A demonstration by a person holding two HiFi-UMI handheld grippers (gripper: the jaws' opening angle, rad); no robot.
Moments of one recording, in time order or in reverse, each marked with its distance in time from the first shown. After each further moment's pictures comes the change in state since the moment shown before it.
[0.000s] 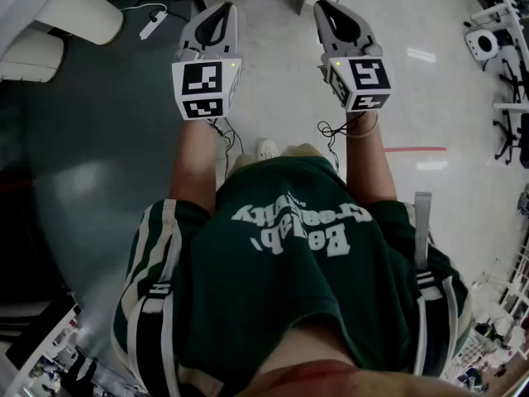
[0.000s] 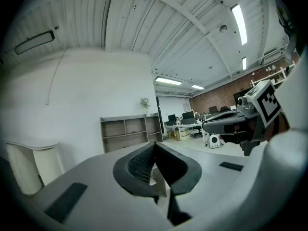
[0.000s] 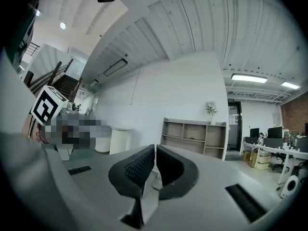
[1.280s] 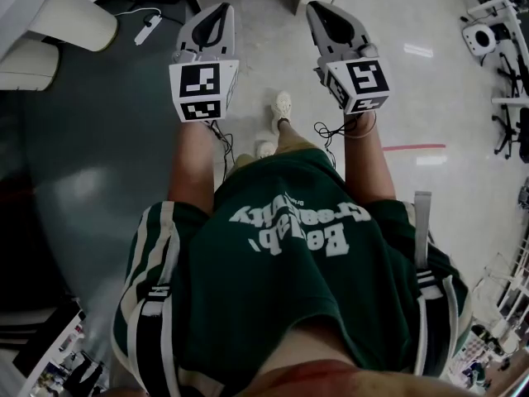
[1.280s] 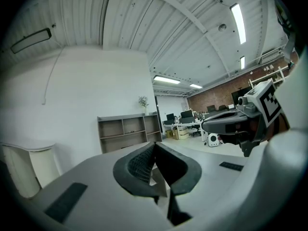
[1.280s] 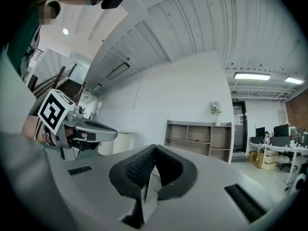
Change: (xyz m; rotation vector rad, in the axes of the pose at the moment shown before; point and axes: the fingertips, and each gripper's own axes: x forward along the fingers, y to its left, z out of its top) left arm 0.027 0.008 -0.004 0.029 0.003 -0.015; right arm 0.020 -0.002 -0.002 0.006 -0.046 0.053
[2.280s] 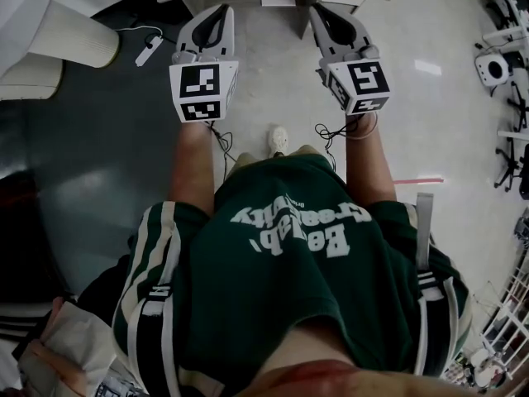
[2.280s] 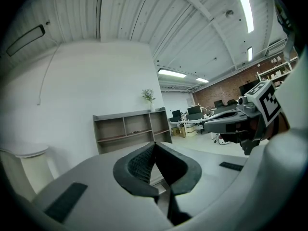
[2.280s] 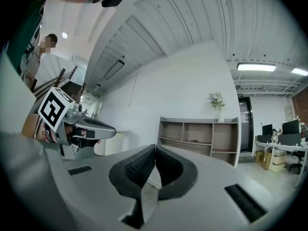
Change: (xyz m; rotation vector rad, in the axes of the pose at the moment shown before) left arm 0.331 0.092 -0.004 0.016 0.033 0.054; right arm 0.256 -0.238 -0.048 0.012 0.004 0.043
